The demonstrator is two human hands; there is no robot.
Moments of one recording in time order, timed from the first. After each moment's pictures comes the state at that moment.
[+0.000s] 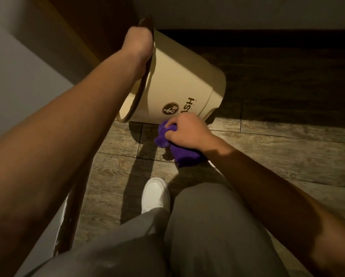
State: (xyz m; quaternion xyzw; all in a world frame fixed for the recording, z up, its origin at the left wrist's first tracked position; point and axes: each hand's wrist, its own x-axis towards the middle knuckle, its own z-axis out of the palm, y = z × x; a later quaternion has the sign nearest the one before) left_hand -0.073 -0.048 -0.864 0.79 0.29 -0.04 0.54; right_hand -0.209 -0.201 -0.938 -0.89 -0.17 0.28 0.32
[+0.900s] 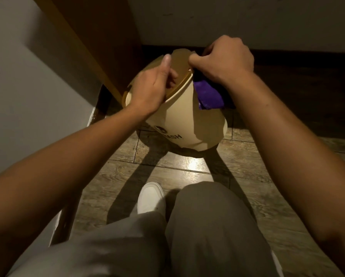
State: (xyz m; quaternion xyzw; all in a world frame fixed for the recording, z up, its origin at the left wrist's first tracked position) left_hand -0.173 -0.068 -0.861 0.90 0.00 0.06 0.42; right_hand -0.111 -0.252 -0.828 -0.97 -0.03 0.00 0.24
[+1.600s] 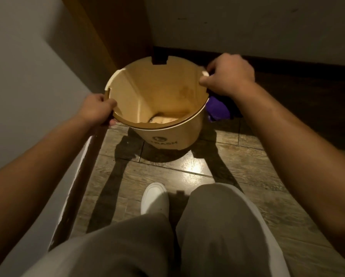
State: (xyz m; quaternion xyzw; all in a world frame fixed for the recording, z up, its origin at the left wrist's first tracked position) left_hand -0.218 0.082 -0.875 0.81 0.36 -0.09 0.46; right_hand -0.110 -0.232 -0.840 -0.98 -0.08 0.06 0.17
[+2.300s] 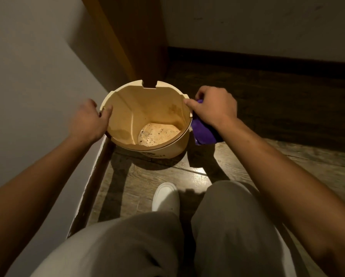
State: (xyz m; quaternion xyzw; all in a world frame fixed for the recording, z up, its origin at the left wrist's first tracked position) left_hand -0.265 0.122 -0.879 0.93 0.34 -0.03 0.12; right_hand -0.162 -0.183 -0.892 -0.96 -0.09 0.07 0.25
